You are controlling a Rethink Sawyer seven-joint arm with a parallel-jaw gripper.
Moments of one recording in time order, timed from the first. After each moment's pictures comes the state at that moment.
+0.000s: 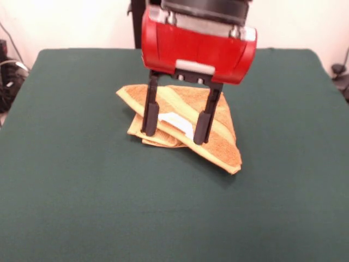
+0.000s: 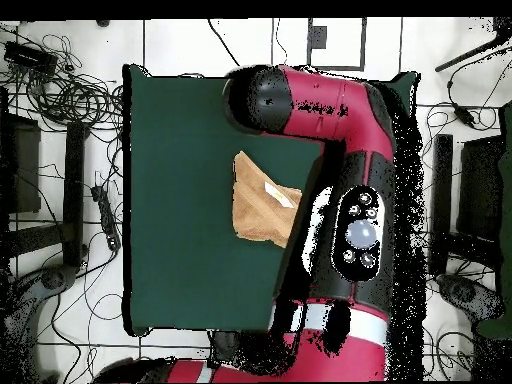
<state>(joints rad) -0.07 -0.44 -0.16 0.96 -0.01 0.67 1.65</state>
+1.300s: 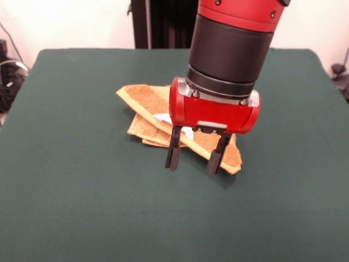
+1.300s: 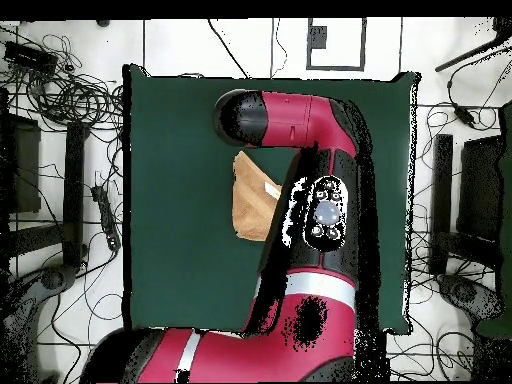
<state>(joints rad) -0.04 -0.33 -0.16 0.96 -0.05 0.67 1.65</state>
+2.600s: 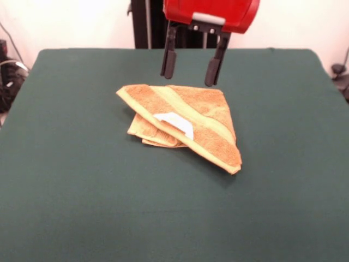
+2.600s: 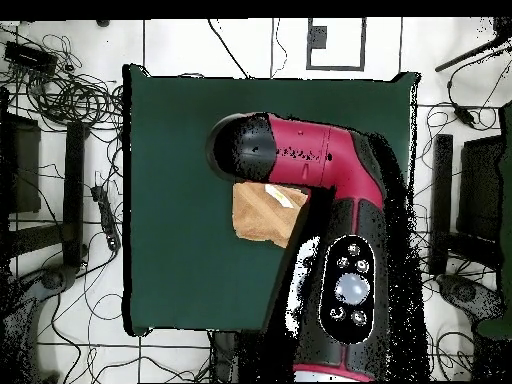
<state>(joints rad) -0.04 -0.62 -0.16 1.25 -0.05 0.67 1.65</state>
